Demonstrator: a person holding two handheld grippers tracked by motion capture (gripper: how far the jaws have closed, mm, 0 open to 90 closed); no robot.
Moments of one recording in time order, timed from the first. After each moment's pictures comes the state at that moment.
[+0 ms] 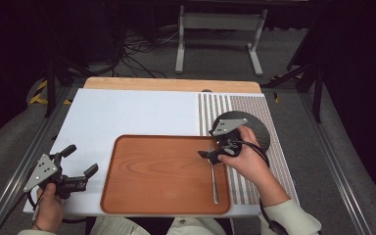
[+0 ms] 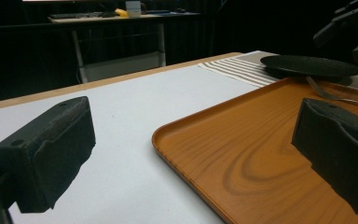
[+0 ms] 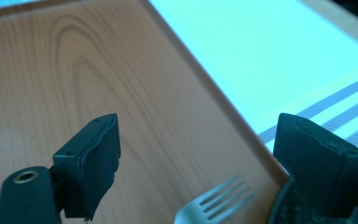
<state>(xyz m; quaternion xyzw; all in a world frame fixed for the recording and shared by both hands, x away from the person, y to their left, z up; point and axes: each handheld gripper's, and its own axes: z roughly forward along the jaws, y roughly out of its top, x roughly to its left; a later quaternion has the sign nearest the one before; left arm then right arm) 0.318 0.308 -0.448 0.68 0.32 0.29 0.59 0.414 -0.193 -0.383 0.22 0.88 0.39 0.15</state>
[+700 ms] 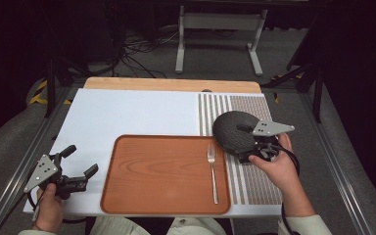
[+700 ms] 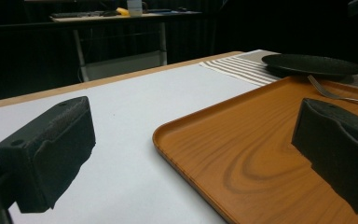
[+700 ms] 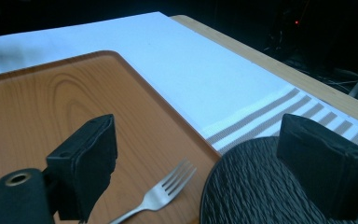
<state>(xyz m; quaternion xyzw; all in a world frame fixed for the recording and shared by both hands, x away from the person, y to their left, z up) 0.317 0.308 -0.449 0.69 0.32 0.29 0.58 0.389 -0.271 -0.368 0.25 0.80 0.50 0.20</state>
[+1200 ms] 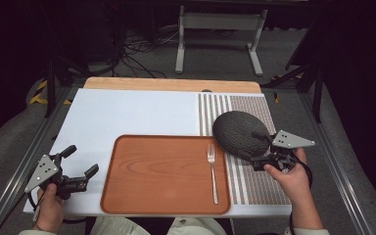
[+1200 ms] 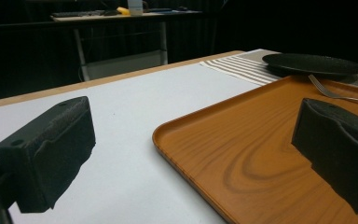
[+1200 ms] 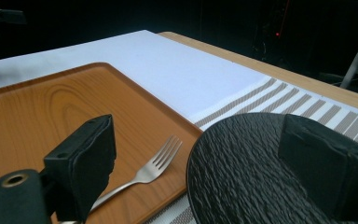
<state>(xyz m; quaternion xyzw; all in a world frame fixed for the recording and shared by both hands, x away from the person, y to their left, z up) 0.317 0.306 -0.449 0.69 0.33 0.29 0.58 0.368 -0.315 -0.395 0.28 0.76 0.55 0.20</state>
